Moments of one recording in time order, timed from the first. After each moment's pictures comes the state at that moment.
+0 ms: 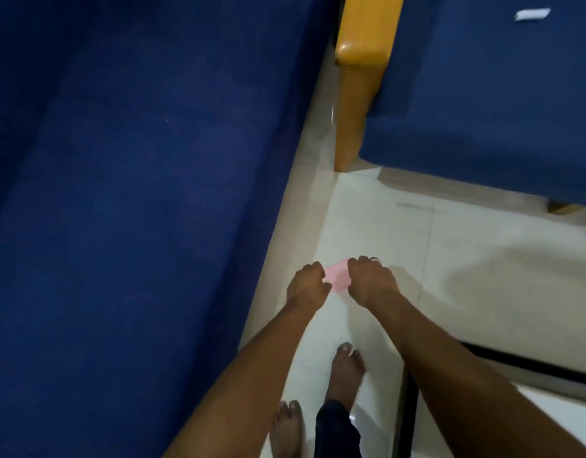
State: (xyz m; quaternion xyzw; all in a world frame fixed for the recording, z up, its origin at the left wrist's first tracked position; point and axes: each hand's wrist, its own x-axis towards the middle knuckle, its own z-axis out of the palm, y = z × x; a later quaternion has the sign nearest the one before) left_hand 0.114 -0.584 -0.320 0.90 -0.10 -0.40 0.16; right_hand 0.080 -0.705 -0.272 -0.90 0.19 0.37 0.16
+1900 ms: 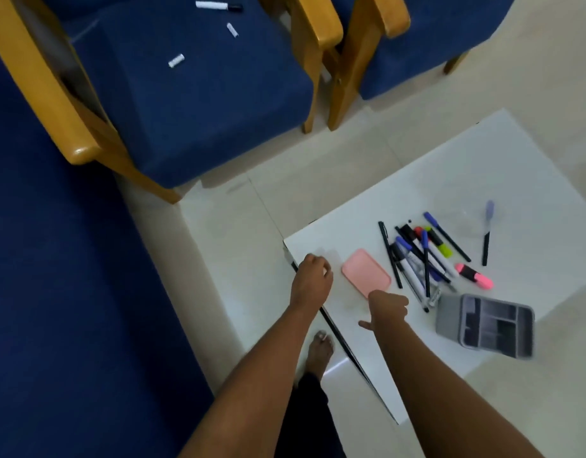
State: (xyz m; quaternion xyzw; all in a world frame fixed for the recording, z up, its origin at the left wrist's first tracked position) left_hand -0.149 -0.691 -0.128 0.77 -0.43 -0.44 0.14; right_hand -0.287 -0.712 -0.106 -0.12 0.82 -0.09 0.55
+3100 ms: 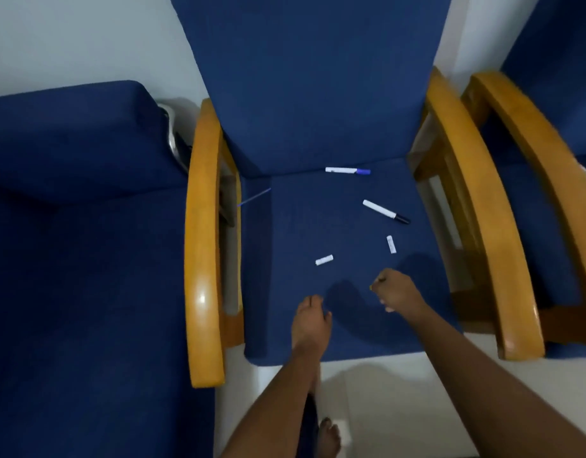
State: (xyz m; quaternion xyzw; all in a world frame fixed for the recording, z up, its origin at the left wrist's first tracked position) left_hand 0.285 -0.978 -0.083 0.89 -0.23 -0.35 0.18; right_hand 0.217 -1.149 -0.047 -0.70 0.52 0.17 0.46
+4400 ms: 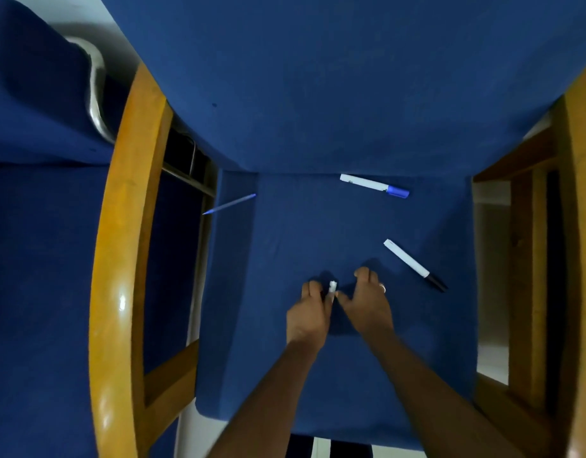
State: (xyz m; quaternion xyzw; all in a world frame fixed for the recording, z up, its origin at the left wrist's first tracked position) left_hand 0.392 -1.135 -0.192 0.92 -0.19 -0.33 0.08; right_hand 0.351 -1.244 -0.190 -0.80 0.41 0.23 0.38
